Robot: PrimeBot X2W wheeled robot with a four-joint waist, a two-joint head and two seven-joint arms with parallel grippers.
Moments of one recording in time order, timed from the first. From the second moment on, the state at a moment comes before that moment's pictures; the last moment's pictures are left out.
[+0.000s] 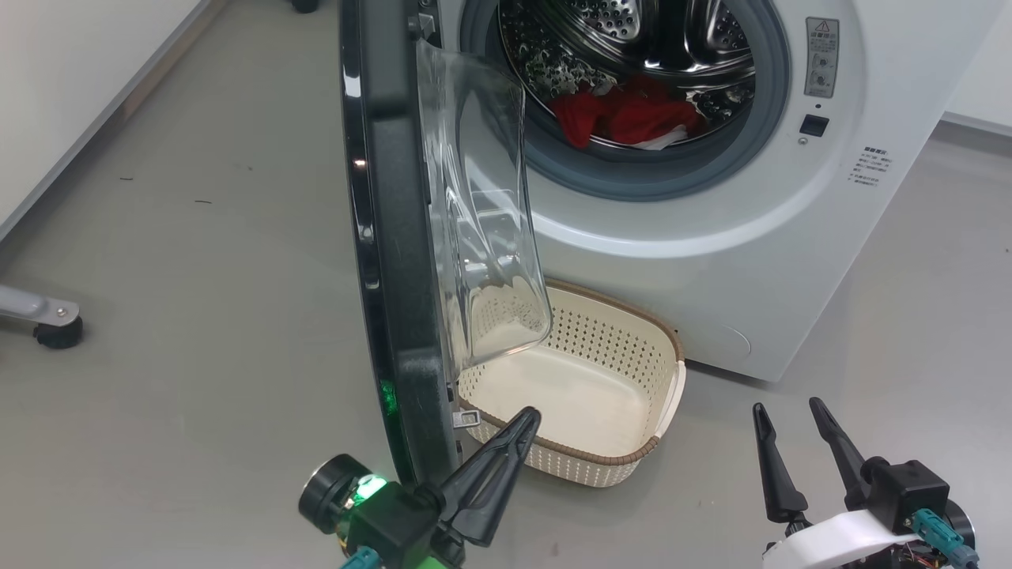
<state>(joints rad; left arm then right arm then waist) -0.04 0.10 -0.64 -0.17 -0.35 -0.11 -0.13 0.11 -0.08 0.13 0.17 0.30 0.05 -0.26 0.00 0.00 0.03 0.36</state>
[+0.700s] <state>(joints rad) -0.03 0.11 -0.52 -0.04 -0.38 -0.06 -0.10 0.11 -0.07 0.09 0.17 0.26 0.06 -0.26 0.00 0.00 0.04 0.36</state>
